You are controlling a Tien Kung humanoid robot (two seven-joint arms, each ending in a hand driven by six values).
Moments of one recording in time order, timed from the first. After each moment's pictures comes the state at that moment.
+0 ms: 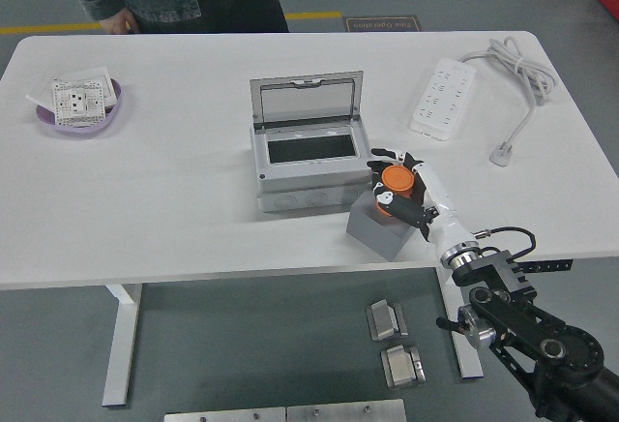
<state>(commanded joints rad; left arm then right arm) 0.00 0.31 -0.71 -0.30 0.55 0.09 0.29 0.24 -0.24 0.86 1.24 -0.97 -0.31 0.32</state>
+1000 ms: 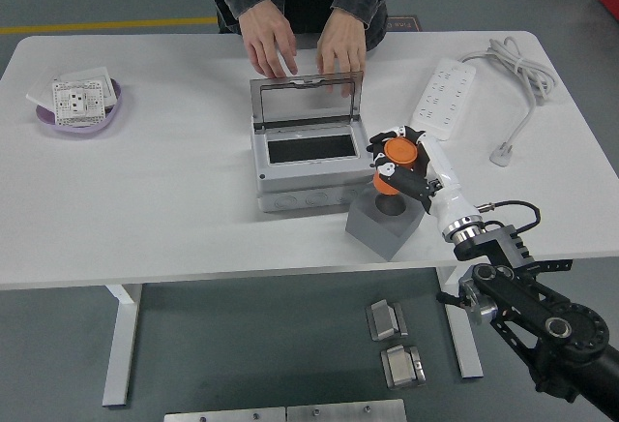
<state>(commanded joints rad) 0.00 0.31 -0.71 -0.30 0.54 0.09 0.29 0.33 -0.26 0.85 1.28 -1.01 -0.35 0.30</state>
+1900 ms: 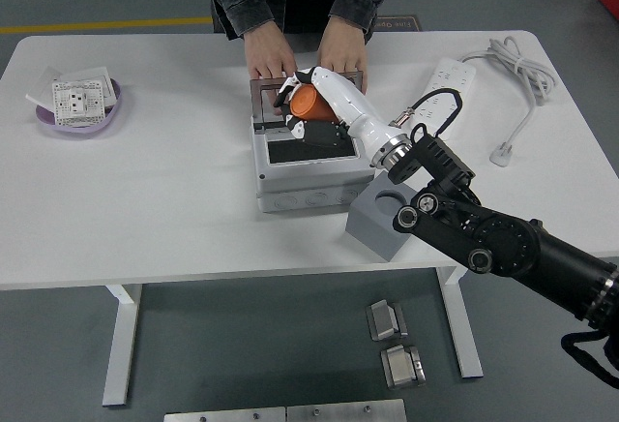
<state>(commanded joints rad) 0.00 0.32 -0.66 -0.29 0.50 0.09 0.28 0.83 -0.16 0.50 1.01 -1.48 -0.37 0.16</state>
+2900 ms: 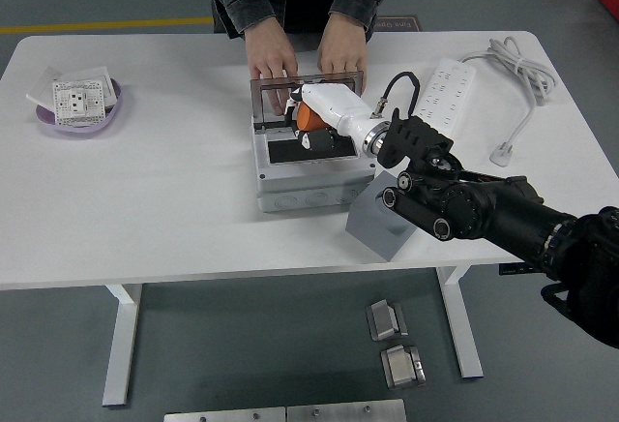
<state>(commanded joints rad) -0.02 0.32 -0.64 -0.29 0.50 0.09 0.28 1.00 -0.03 0.23 0.58 -1.42 -0.31 0.21</state>
